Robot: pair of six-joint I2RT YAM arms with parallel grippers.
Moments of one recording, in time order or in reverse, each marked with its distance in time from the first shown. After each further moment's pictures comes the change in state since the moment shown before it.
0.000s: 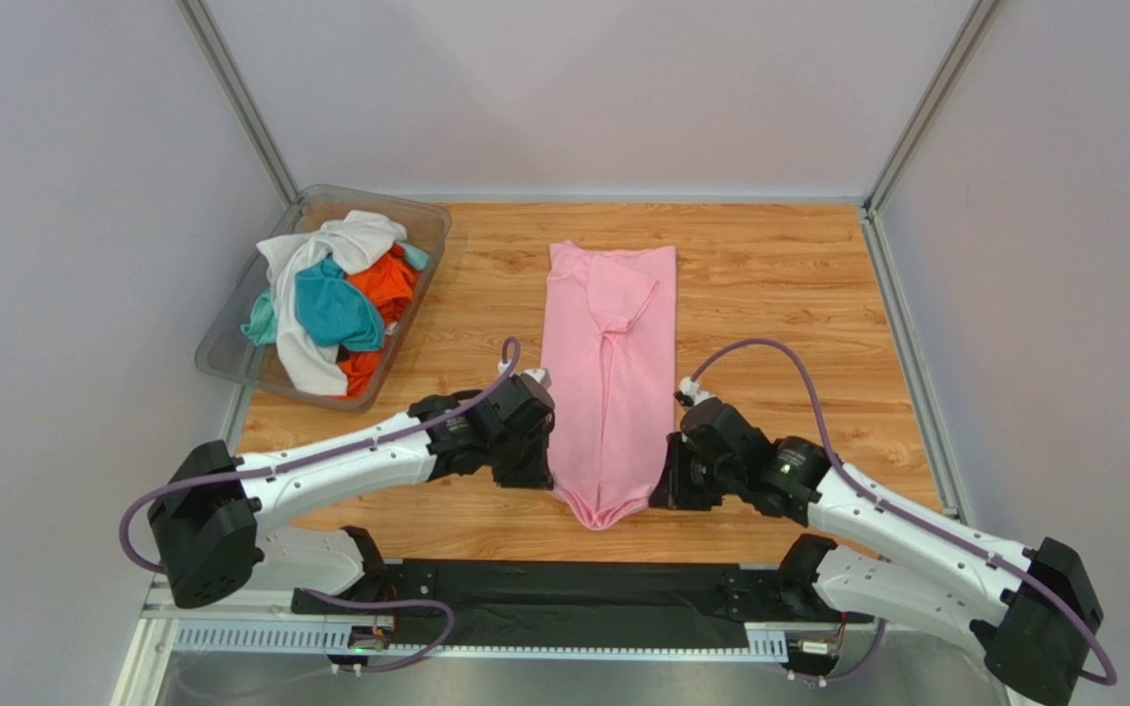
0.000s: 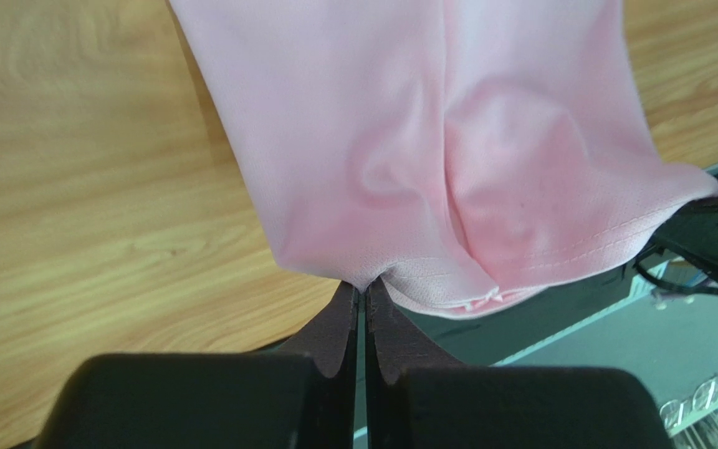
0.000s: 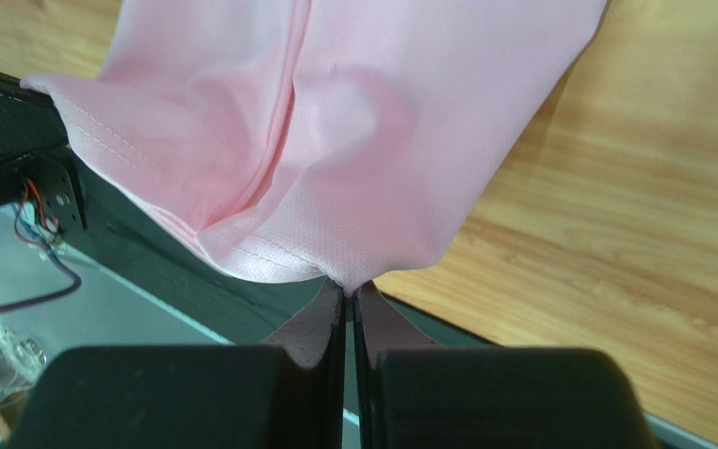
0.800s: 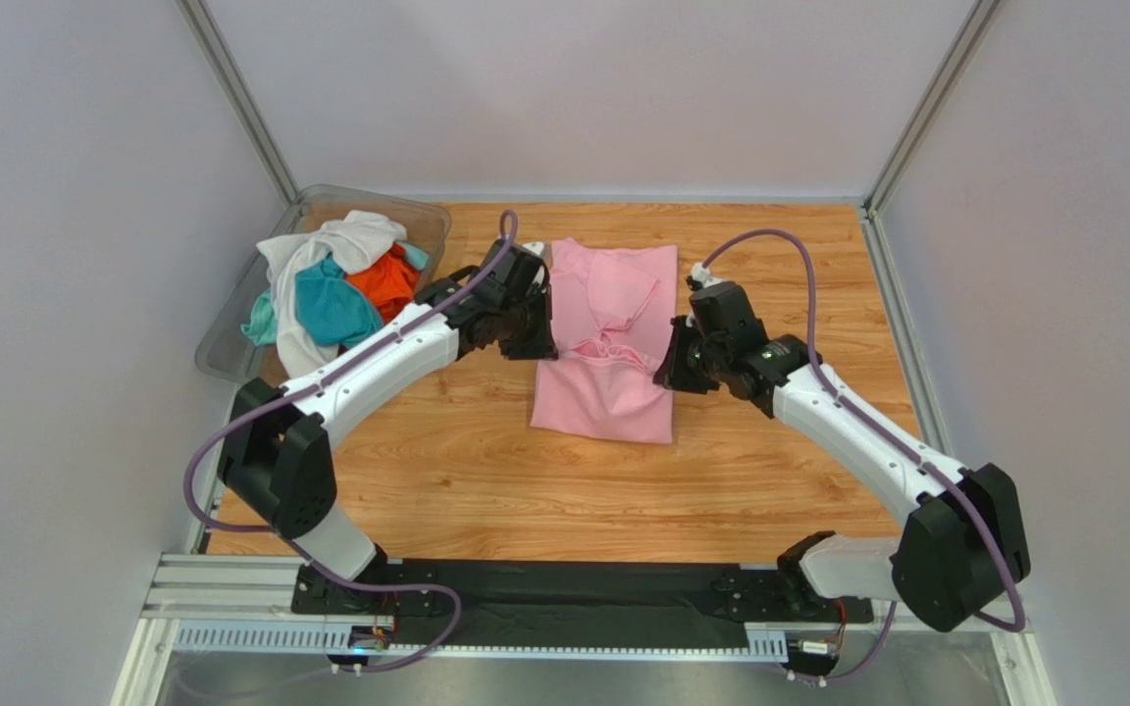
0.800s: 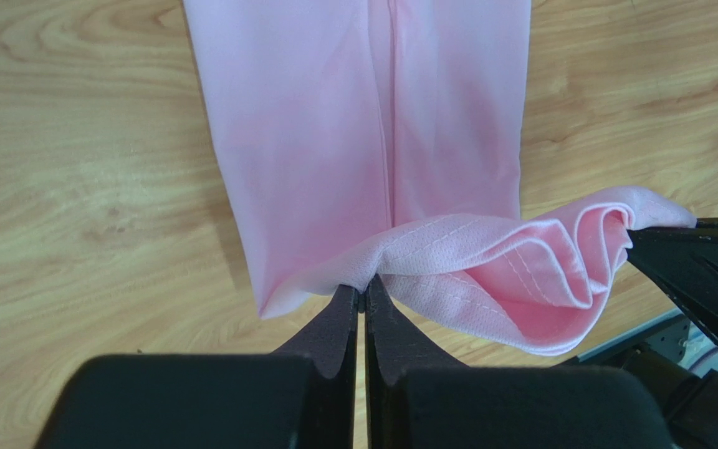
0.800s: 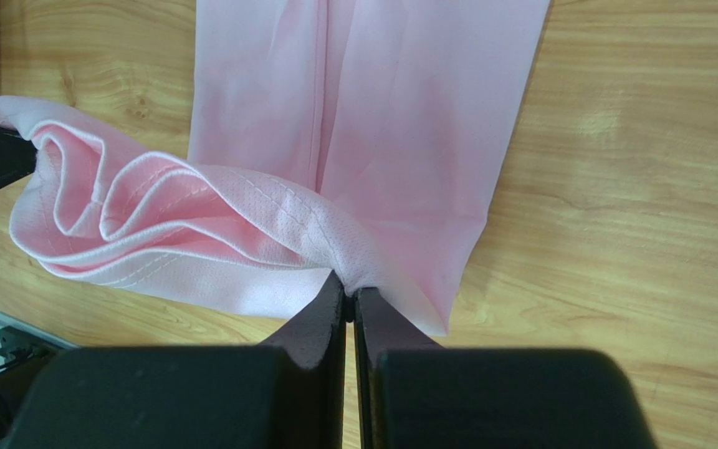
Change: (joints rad) left arm 0.360 0.319 0.505 -0.040 0.062 0.321; right arm -0.358 0.394 0.407 0.100 0.043 -0.277
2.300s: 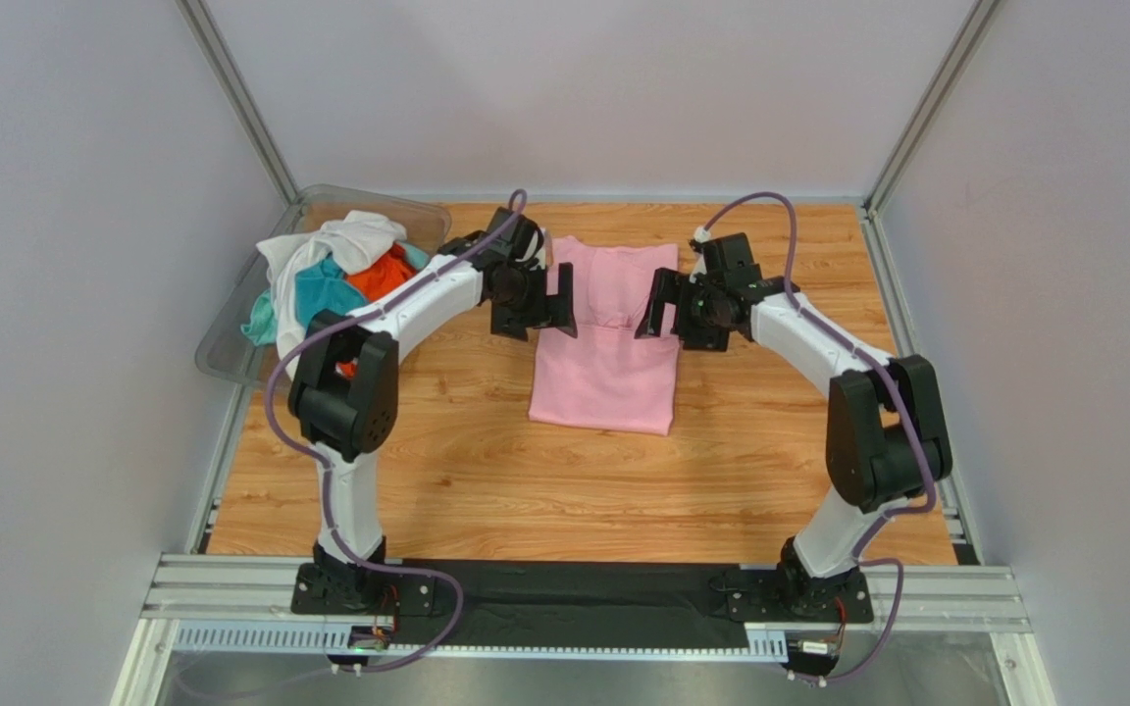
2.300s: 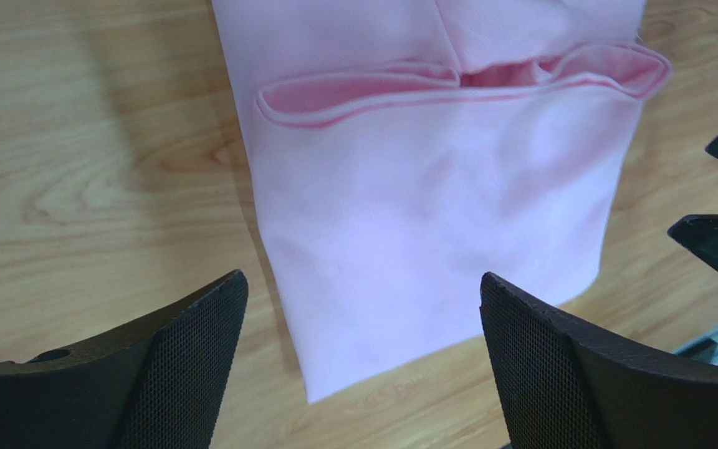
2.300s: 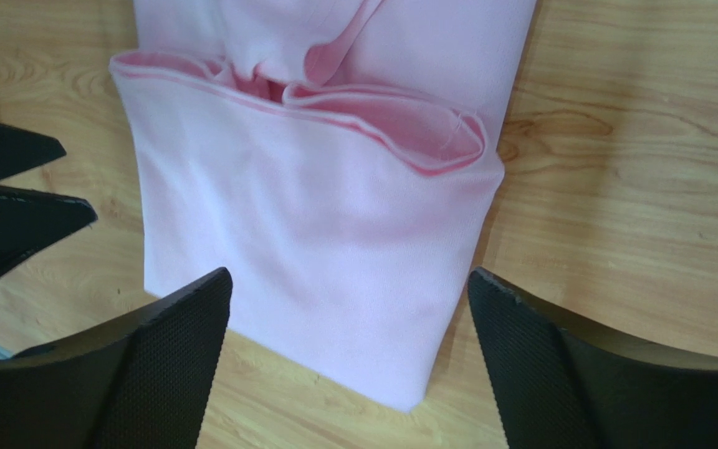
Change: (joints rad) left arm 0.167 0.414 0.294 -0.040 0.177 0.151; right arm -0.231 0.444 0.259 0.076 -0.197 -0.128
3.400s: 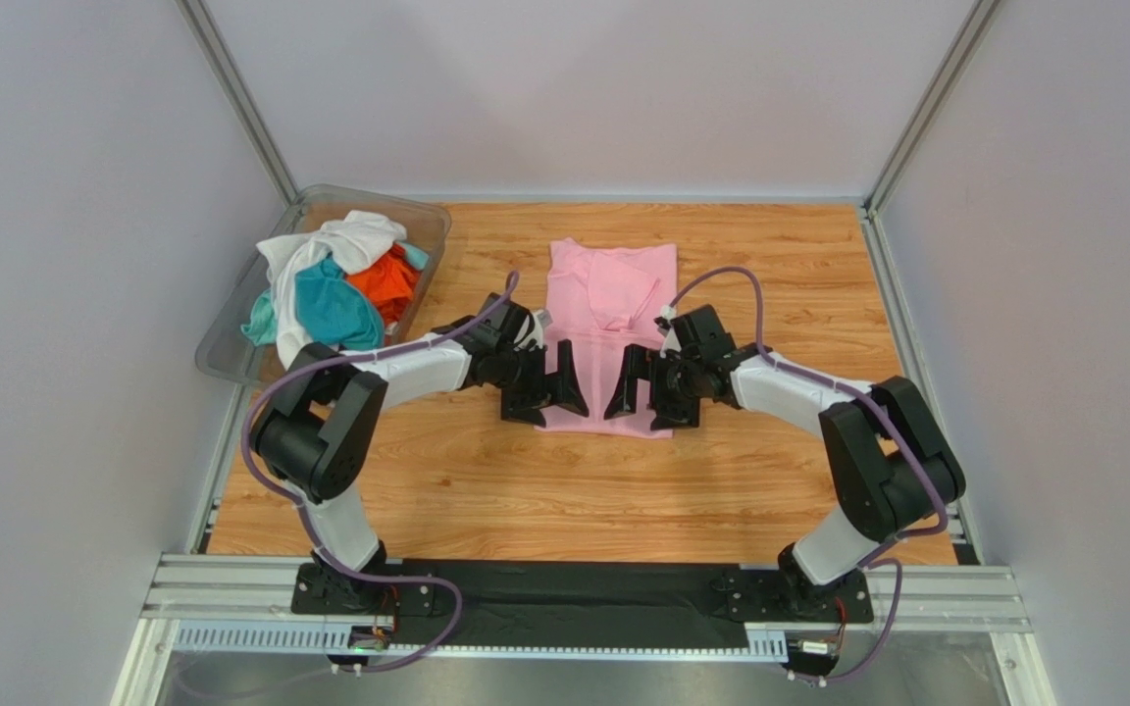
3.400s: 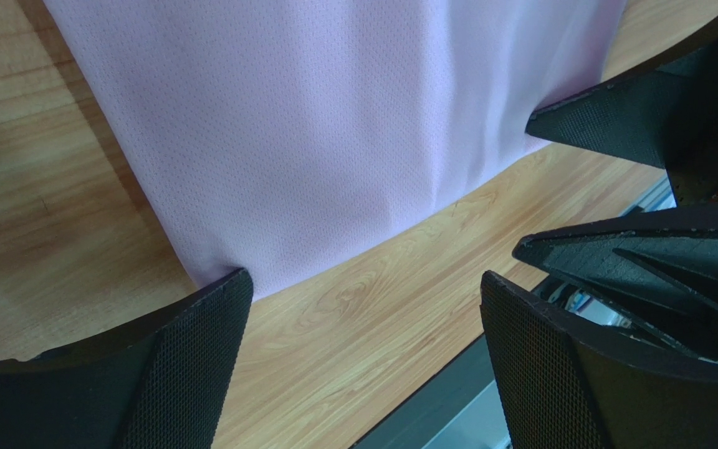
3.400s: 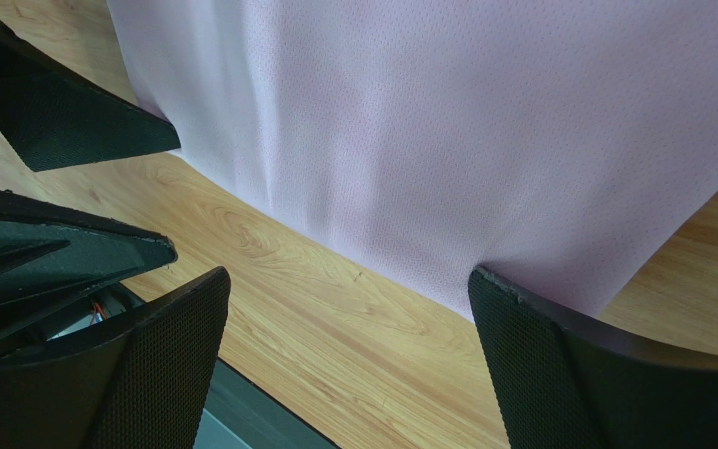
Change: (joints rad) left arm -0.084 -0.238 -0.609 0.382 0.244 -0.195; right arm 0.168 -0.126 -0.377 0.162 -0.157 0.137
